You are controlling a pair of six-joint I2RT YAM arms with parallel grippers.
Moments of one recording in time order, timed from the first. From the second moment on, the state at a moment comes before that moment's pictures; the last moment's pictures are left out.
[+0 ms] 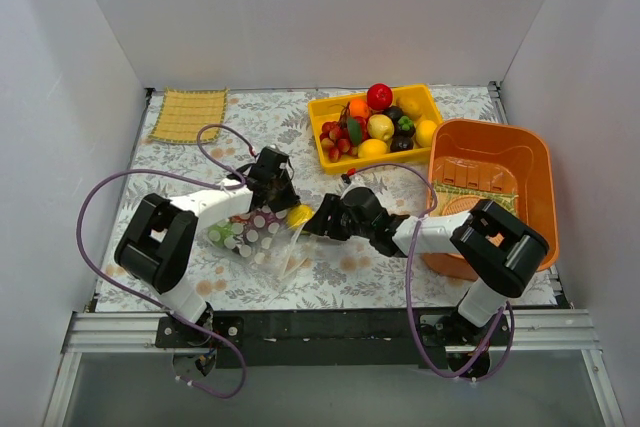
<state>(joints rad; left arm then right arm) -0.53 1.64 0.93 -0.21 -0.01 -0.82 0.90 1.64 0.66 0.45 -0.09 0.97</state>
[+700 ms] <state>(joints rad) -0.53 1.61 0.85 -0.16 0.06 -0.86 0.90 1.72 0.72 0.47 -0.10 0.96</state>
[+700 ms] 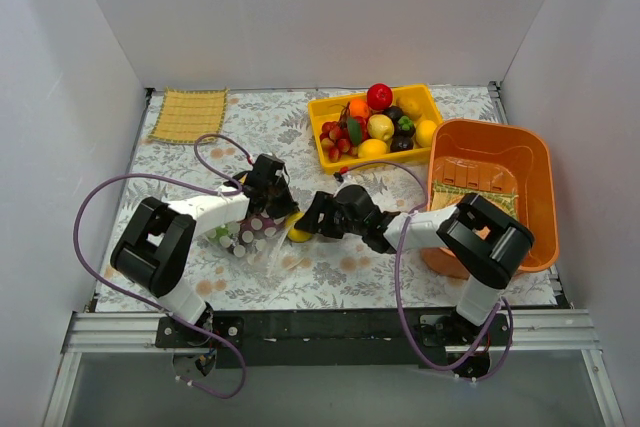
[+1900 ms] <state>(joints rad) -0.51 1.72 0.91 -0.13 0.21 -0.84 0.96 1.70 0.72 0.44 -0.14 0.70</state>
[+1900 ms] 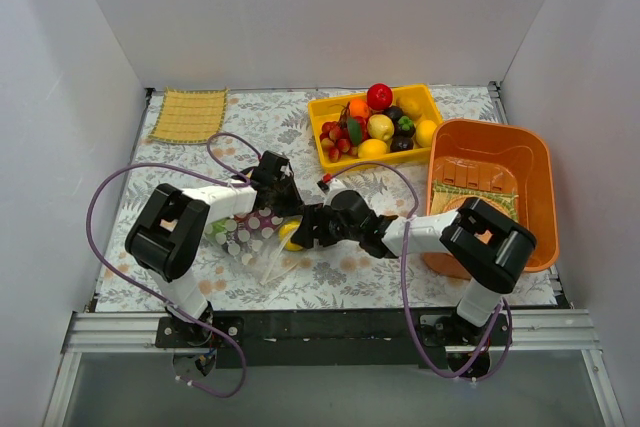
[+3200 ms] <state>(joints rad) -0.41 1.74 0.93 -0.10 0.24 -0.83 1.00 1.38 0.77 -0.02 0.03 0.60</state>
